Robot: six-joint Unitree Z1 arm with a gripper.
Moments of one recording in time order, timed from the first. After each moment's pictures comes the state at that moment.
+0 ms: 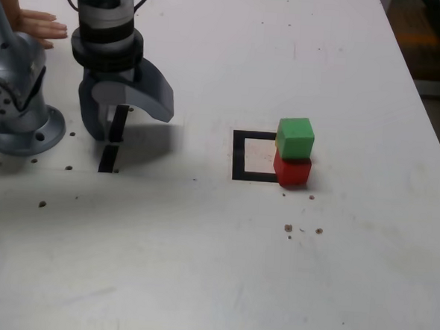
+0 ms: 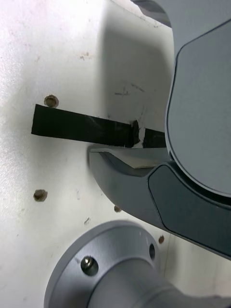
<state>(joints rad) -0.04 1.44 -0.61 0.78 0.03 -0.13</state>
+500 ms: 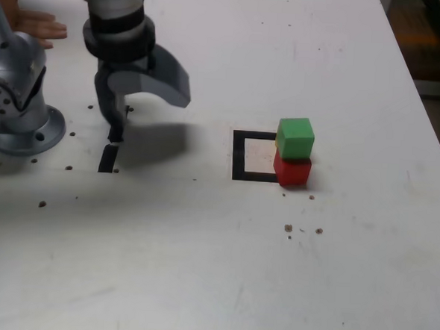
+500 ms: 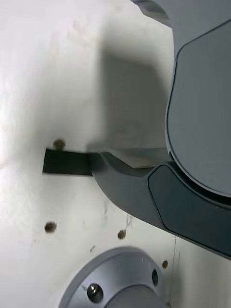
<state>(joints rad) -0.04 1.41 -0.69 0.83 0.08 -0.12</state>
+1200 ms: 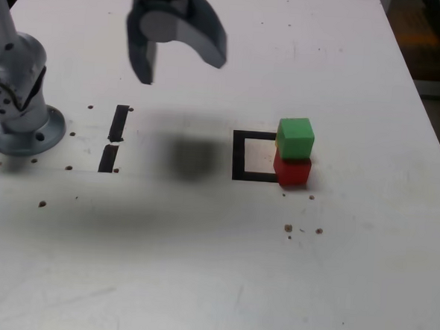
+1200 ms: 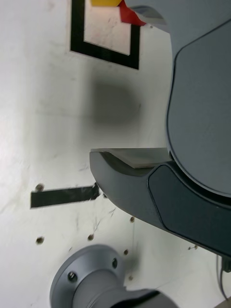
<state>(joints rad) -0.05 1.55 -1.20 1.25 0.04 0.00</state>
